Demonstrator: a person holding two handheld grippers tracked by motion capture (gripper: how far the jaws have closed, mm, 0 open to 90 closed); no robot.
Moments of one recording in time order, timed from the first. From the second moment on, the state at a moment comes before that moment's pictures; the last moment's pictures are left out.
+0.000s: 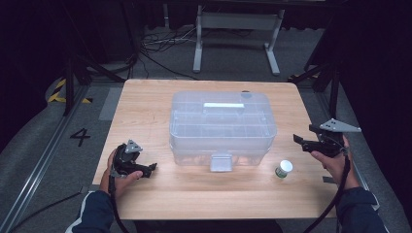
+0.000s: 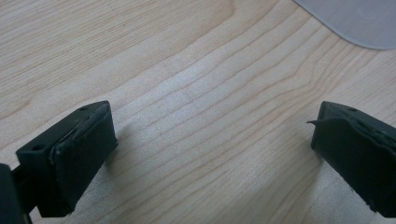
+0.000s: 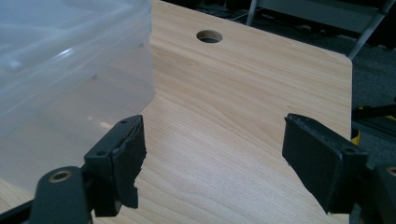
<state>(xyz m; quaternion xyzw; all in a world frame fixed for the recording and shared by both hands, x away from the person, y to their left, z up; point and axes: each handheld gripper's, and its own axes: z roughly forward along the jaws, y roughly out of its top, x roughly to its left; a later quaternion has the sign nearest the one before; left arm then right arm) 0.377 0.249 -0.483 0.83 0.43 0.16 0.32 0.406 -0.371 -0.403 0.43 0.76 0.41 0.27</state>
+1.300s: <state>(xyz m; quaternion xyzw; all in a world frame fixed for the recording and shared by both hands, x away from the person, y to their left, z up) 0.377 0.249 -0.483 0.83 0.43 0.16 0.31 0.405 -0.336 -0.341 0.36 0.76 0.47 0.28</state>
